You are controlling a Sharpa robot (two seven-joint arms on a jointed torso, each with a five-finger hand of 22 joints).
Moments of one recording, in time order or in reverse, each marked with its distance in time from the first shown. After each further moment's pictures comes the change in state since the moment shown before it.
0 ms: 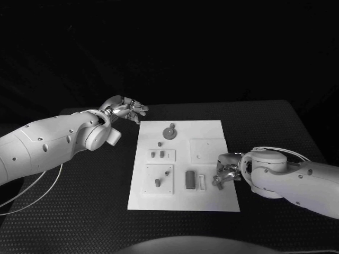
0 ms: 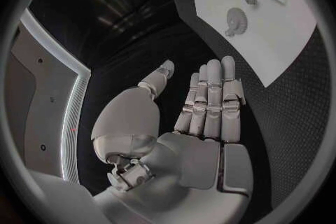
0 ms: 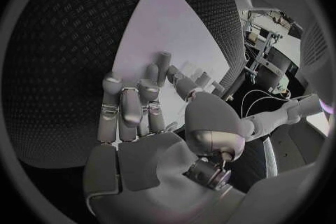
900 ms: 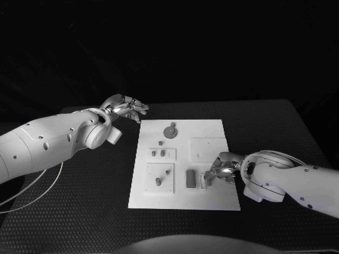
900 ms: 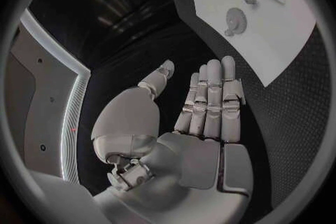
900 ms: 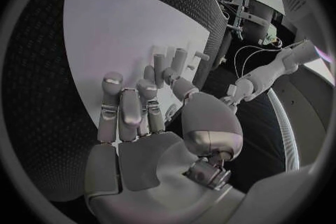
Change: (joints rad) left arm 0.000 -0.003 0.000 0.000 0.000 0.001 -0.002; left_hand 0.000 0.000 0.000 0.000 0.000 0.000 0.000 0.000 0.000 0.000 0.000 0.000 0.001 0.000 0.000 0.000 0.002 0.000 0.000 0.000 0.000 0.001; right arm -0.007 -0.017 -0.001 0.040 0.365 -0.196 0.015; right_hand 0.019 0.042 -0.013 -0.004 0.006 -0.019 0.035 -0.083 -0.087 0.008 -0.008 0.005 -0.001 0.018 -0.007 0.006 0.013 -0.002 -0.002 -0.006 0.006 0.000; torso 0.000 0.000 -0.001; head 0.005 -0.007
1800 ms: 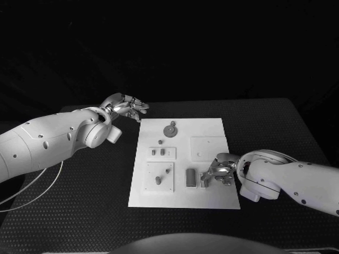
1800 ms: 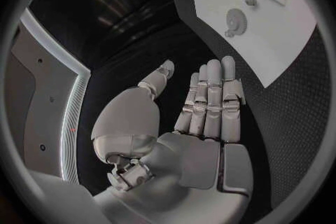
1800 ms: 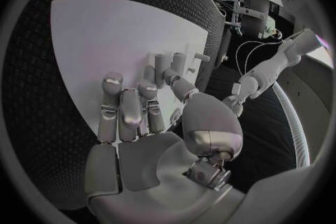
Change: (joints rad) left arm 0.000 0.002 0.000 0.000 -0.001 0.004 -0.002; left_hand 0.000 0.000 -0.003 -0.003 0.000 0.000 0.000 0.000 -0.001 0.001 -0.001 0.000 0.000 0.000 0.000 0.000 0.001 0.000 0.000 0.000 0.000 0.001; right arm 0.000 0.031 -0.001 -0.018 0.071 0.027 -0.044; right_hand -0.017 -0.010 -0.011 0.003 0.000 0.002 -0.002 0.000 -0.001 0.000 0.000 0.000 0.000 -0.002 0.002 0.000 -0.005 0.000 0.002 0.002 0.000 0.000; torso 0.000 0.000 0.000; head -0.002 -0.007
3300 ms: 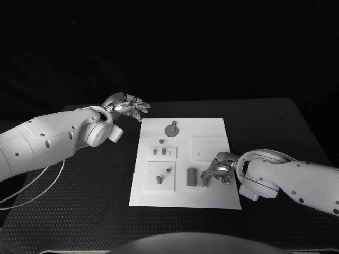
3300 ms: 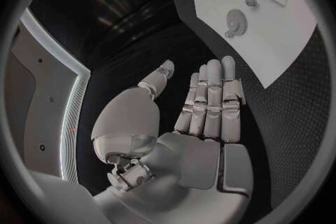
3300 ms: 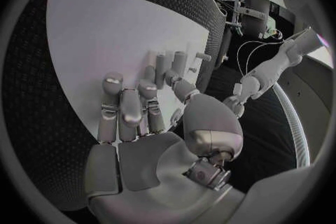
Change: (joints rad) left arm 0.000 -0.002 0.000 0.003 0.000 0.002 -0.002; left_hand 0.000 0.000 0.000 0.000 0.000 0.000 0.000 0.000 -0.001 0.000 0.000 0.000 0.001 0.000 0.000 0.000 0.002 0.000 0.000 0.000 0.000 0.000; right arm 0.000 0.023 -0.001 -0.026 0.001 0.005 0.003; right_hand -0.042 -0.063 0.000 0.006 0.000 -0.008 0.004 -0.003 -0.009 -0.011 0.004 0.000 0.000 -0.017 -0.005 -0.008 -0.025 0.000 -0.006 0.002 -0.004 0.000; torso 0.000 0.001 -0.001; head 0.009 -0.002
